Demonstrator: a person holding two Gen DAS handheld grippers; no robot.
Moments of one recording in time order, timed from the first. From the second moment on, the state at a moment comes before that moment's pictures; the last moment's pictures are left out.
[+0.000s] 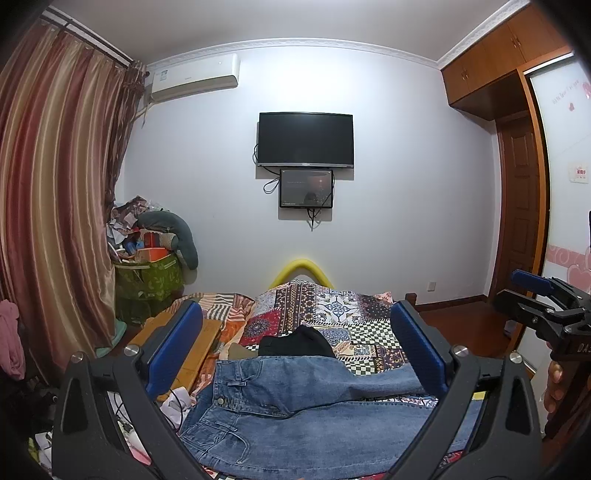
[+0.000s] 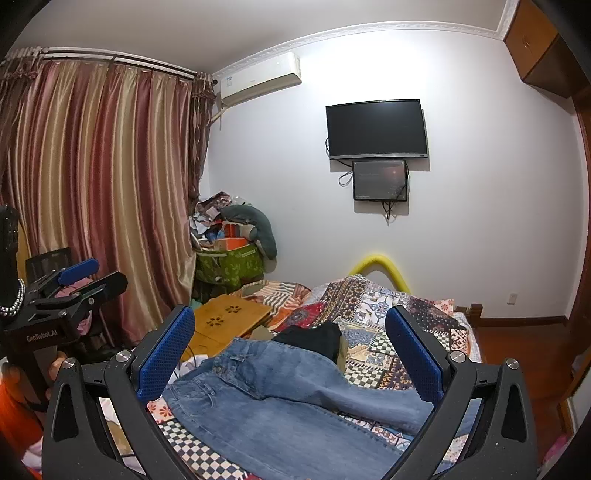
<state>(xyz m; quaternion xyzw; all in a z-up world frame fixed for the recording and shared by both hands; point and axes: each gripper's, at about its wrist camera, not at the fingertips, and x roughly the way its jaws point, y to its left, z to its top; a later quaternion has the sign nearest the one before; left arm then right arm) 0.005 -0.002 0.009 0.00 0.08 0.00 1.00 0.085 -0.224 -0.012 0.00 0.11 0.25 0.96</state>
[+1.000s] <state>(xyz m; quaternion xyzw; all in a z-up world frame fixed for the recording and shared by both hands) 0.012 0.006 0.003 -0.02 0.09 0.00 1.00 0.084 -0.224 -0.009 0.00 0.12 0.25 0.96</state>
